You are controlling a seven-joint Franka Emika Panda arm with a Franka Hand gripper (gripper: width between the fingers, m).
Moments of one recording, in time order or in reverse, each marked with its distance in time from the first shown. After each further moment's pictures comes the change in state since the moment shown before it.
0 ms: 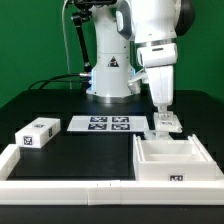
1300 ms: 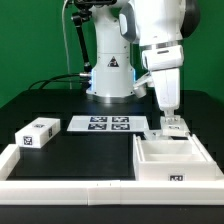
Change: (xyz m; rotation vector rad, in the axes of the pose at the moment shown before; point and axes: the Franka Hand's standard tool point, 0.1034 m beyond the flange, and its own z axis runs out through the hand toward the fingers) arm 0.010 0.026 0.004 -0.014 0.020 0.016
